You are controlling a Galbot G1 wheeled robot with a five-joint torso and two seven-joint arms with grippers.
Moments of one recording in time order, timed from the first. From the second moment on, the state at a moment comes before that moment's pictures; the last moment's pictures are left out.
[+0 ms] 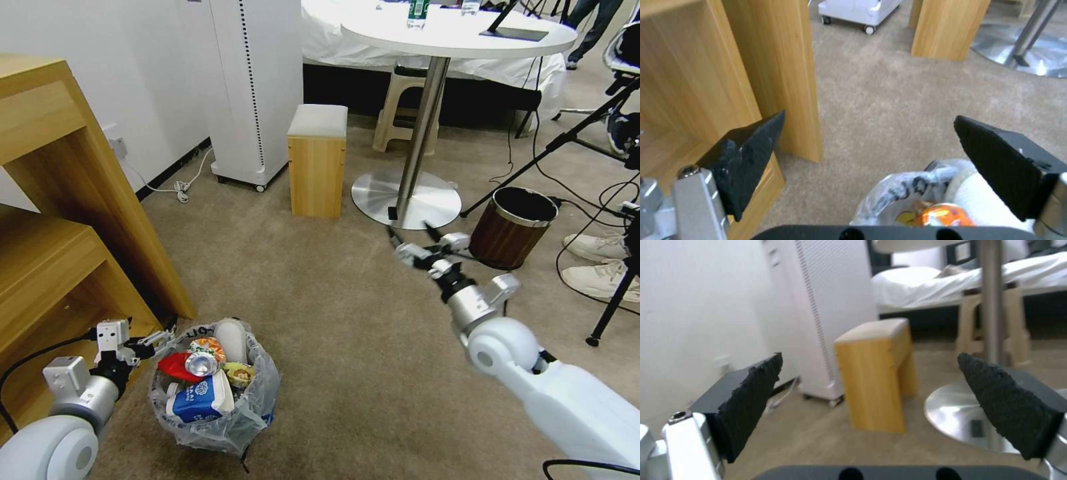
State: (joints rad) left arm 1.66 -1.07 -0.84 -2.17 -0.63 0.35 -0.07; right arm -0.96 0.75 0.14 1.88 0.94 0.19 0.19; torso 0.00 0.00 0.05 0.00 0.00
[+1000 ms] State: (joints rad) left arm 1.73 -1.20 -0.84 -2.32 -0.45 0.32 -0.05; right arm -1.23 0.93 0.54 1.83 0.72 0.24 0.18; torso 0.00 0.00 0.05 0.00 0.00
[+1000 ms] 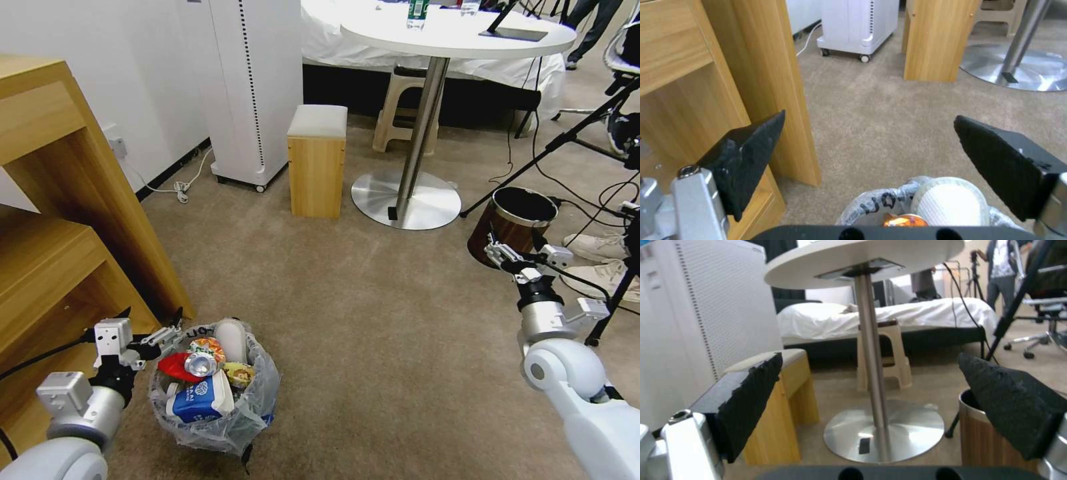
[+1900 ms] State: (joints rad) left arm 1.63 -1.08 -0.79 -2.13 -0.43 0.29 0.02; right arm -1.22 1.19 0.48 1.80 0.51 0.23 0.15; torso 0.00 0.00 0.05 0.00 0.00
